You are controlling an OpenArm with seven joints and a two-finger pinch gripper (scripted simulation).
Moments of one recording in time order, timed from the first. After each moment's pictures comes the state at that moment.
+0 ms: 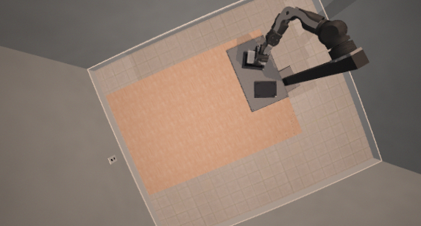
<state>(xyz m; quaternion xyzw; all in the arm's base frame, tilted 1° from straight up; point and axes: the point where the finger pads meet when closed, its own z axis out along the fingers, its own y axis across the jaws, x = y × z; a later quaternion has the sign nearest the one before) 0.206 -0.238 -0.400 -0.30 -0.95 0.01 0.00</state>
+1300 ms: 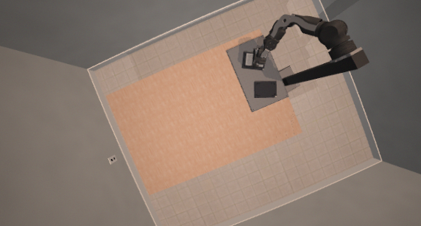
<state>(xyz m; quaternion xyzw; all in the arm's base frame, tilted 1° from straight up) 0.211 -0.236 -0.441 -0.30 -0.95 0.01 0.00</state>
